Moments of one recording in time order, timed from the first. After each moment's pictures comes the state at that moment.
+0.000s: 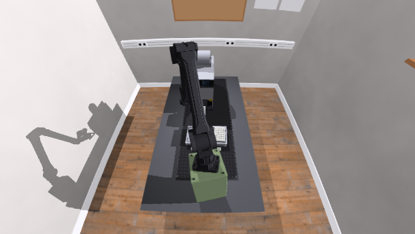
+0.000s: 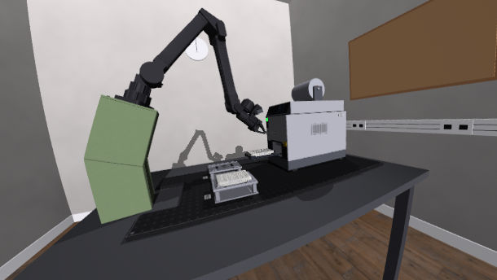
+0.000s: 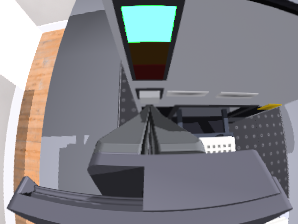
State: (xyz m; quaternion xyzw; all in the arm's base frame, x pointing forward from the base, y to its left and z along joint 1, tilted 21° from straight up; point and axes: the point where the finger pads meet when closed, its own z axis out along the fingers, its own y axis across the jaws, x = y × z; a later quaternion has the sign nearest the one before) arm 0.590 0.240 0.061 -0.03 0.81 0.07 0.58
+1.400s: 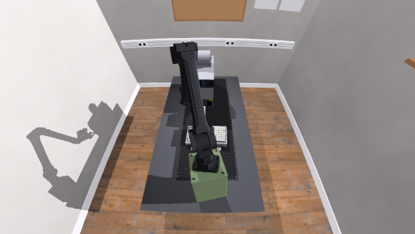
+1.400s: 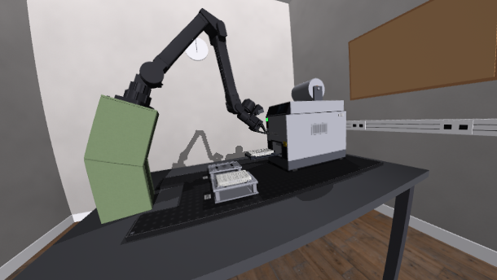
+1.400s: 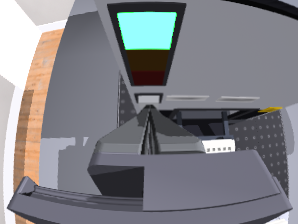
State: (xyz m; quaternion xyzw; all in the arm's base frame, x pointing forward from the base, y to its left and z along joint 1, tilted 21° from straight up) arm 0.595 0.240 0.062 -0.03 0.81 0.07 0.57
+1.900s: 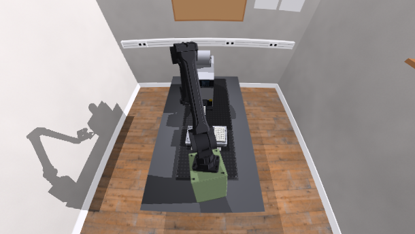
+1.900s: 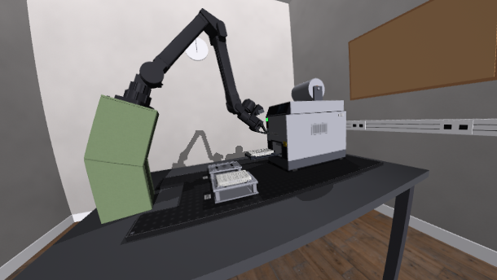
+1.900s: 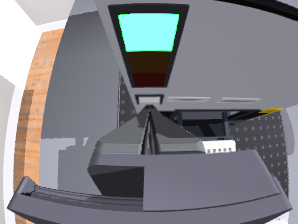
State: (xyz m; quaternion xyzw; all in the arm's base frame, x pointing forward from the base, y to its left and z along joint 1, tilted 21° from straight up) arm 0.596 0.241 0.062 -0.03 0.81 0.07 0.57
